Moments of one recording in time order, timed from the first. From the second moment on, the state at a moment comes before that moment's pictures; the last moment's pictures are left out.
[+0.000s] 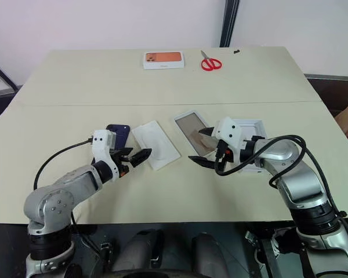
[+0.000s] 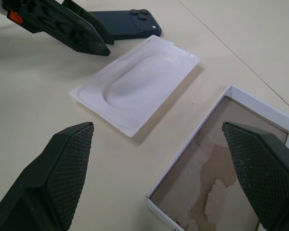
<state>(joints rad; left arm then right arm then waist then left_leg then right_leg) -0.25 0.14 0.24 -0.50 -0.68 1.26 -0.08 -0.36 -0.73 0.07 -0.29 0.34 0.47 0.95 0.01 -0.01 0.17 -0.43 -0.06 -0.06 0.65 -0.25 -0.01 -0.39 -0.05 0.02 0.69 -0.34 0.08</state>
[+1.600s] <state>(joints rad) -0.67 -0.17 0.71 -0.26 -0.75 1.59 0.17 -0.40 -0.77 0.02 -0.13 0.28 0.39 0.93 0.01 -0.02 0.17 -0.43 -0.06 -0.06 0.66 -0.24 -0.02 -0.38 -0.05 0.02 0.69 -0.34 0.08</state>
